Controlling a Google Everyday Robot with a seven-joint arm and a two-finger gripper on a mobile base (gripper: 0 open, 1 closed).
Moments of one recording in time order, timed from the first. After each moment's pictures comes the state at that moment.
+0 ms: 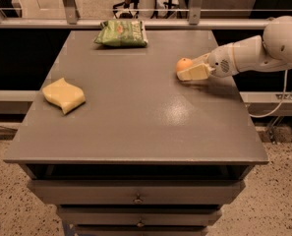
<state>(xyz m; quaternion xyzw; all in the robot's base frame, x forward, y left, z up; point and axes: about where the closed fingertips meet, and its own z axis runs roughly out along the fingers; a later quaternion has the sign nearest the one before) 0.681 -0.154 0.840 -0.41 0.77 0.29 0.40</state>
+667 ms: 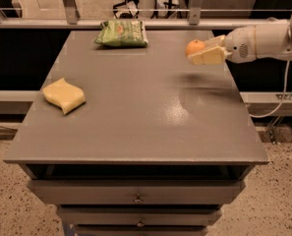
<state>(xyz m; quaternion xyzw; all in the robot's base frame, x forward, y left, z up) 0.676 -0.176 0.905 -0.42 0.73 0.30 0.46</state>
